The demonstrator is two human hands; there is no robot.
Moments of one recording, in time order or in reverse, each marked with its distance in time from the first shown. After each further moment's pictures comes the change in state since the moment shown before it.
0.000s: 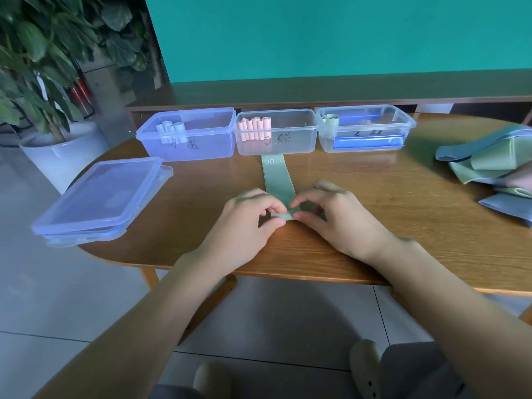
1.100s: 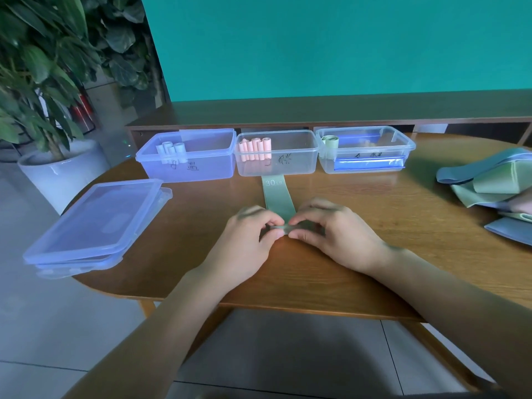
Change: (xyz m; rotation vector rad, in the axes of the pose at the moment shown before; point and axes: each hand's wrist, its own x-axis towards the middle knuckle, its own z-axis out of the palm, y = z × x) left_hand 0.021 -0.014 0.006 0.017 0.004 -0.020; right_hand 0.023 0.021 0.002 -0.052 -0.022 -0.085
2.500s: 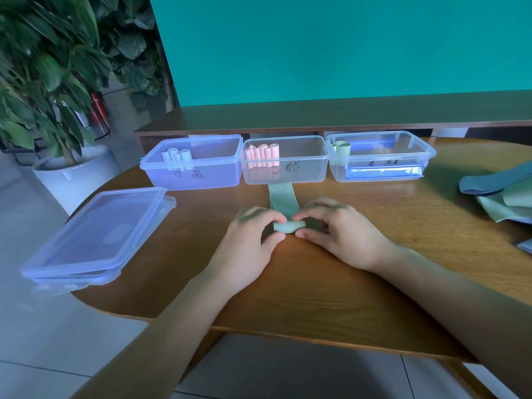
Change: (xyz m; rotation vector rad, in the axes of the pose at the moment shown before) left_hand 0.019 -0.009 0.002 0.074 -0.007 -0.075; right_hand 0.031 0.029 0.003 -0.023 -0.082 0.011
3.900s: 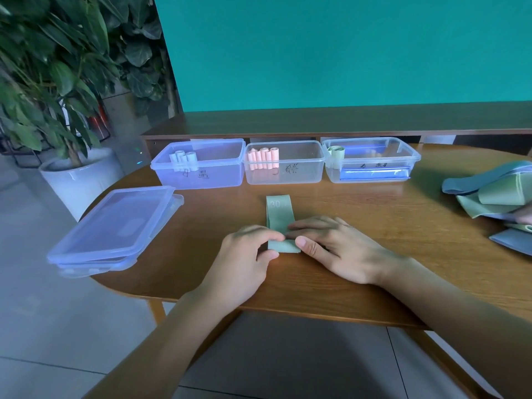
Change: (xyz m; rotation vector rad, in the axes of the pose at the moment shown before) left_hand -0.049 0.016 -0.019 -0.031 0.033 0.029; right_hand -0.036 -0.041 -0.013 -0.094 -0.277 0.043
